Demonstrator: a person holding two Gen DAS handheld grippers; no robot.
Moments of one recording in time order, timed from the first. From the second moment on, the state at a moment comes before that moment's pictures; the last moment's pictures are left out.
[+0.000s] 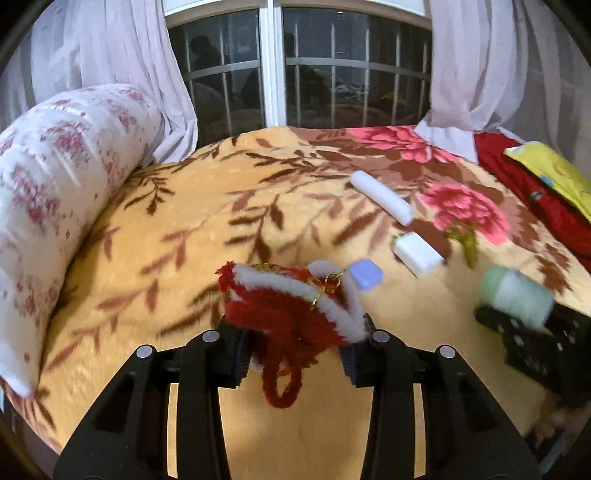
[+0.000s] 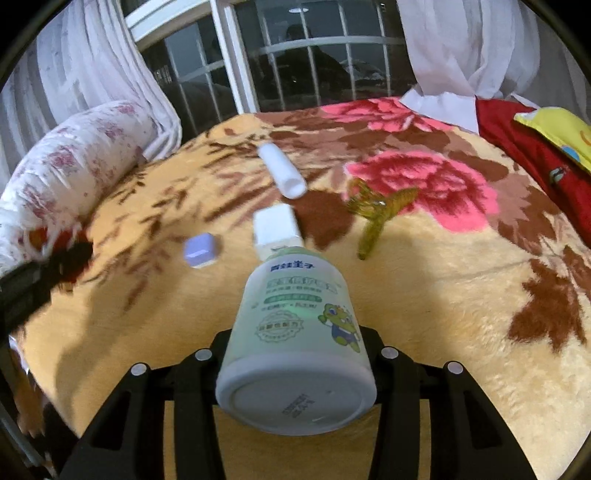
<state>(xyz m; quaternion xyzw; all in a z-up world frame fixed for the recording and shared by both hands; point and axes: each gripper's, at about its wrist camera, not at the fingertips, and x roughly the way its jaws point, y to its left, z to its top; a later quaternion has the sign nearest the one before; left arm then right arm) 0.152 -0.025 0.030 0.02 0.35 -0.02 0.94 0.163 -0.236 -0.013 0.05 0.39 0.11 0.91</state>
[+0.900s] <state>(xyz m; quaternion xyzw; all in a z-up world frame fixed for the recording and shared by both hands) -0.024 -0.028 -0.126 0.01 0.57 -0.15 0.81 -0.054 -0.197 -0.107 0.03 0.54 0.20 0.82</state>
